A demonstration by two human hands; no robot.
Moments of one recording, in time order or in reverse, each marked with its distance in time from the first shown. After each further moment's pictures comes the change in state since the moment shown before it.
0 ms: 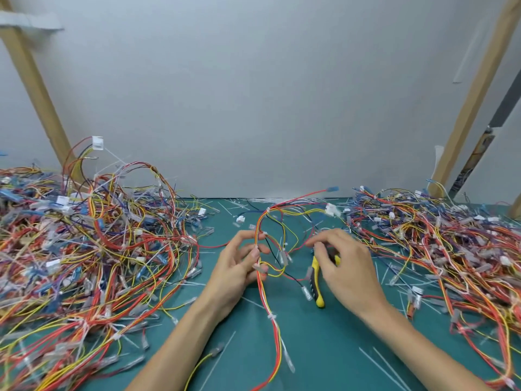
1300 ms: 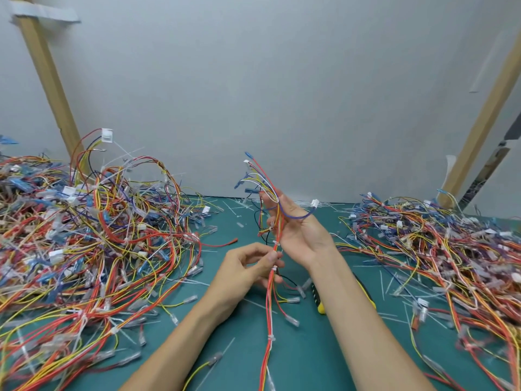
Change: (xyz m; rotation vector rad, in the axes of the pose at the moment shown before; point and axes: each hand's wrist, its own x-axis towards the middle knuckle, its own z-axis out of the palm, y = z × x) left_hand -0.002 0.002 0.008 0.120 -0.024 0.027; right_hand 0.077 -0.040 0.058 1.601 -0.389 0.649
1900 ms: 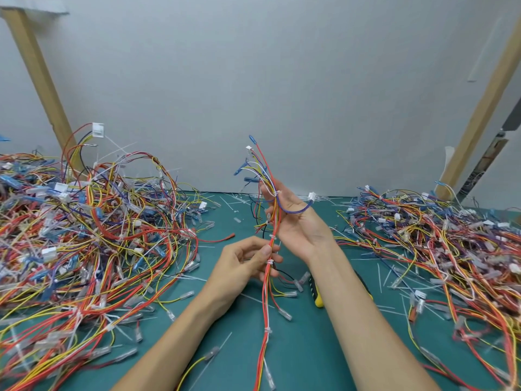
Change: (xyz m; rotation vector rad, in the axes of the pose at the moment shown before) left_hand 0.002 -0.005 -0.001 -0.001 -0.017 0.006; right_hand -0.001 -0.003 -0.005 -0.044 -0.053 -0.030
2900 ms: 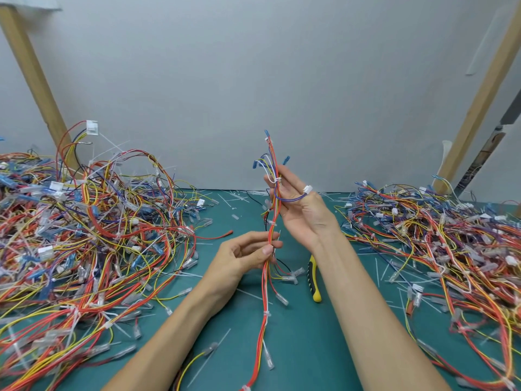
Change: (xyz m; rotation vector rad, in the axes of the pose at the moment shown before) left_hand 0.001 0.000 -0.006 -0.067 -0.058 -0.017; right_hand -0.001 -0.014 0.003 -0.072 0.056 -0.119
